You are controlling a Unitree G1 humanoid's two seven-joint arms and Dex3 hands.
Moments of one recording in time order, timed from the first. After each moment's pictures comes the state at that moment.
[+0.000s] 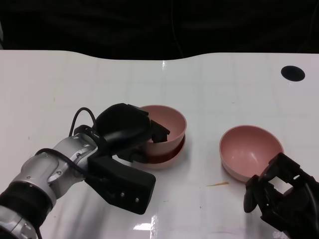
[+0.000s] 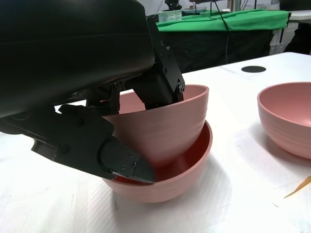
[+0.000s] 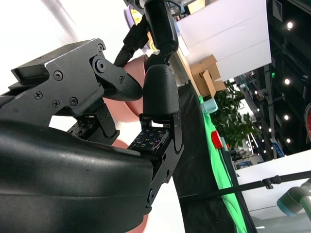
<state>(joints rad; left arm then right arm) -0.67 0.31 -0.57 0.69 0.83 -0.51 0.11 0.17 0.09 -0.11 0.05 0.47 -0.12 0.44</state>
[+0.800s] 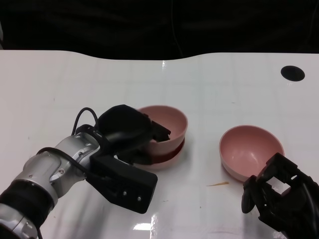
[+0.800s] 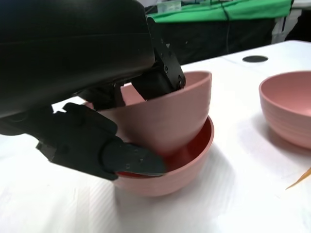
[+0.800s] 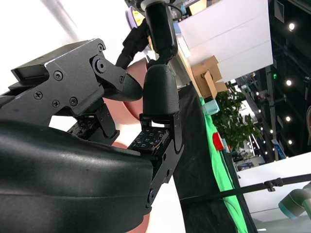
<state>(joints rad) -0.68 0.31 -0.59 0.69 0.82 -0.48 0.07 0.17 0.10 -0.10 0.05 0.47 -0.12 0.44</state>
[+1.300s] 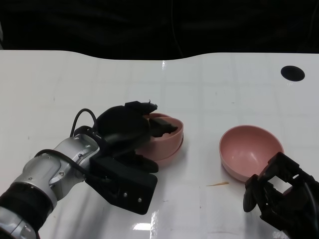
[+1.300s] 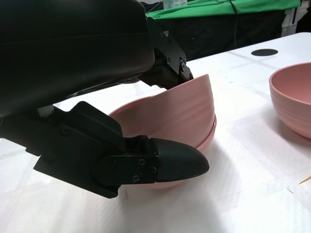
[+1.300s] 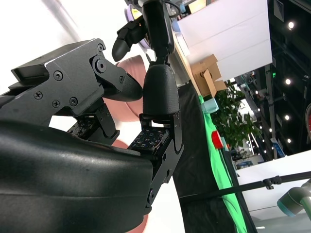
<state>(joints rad) -0.66 0.32 -0.59 0.67 0.84 -0.44 0.07 0.16 0.09 -0.12 0.06 0.47 -0.11 0.44</state>
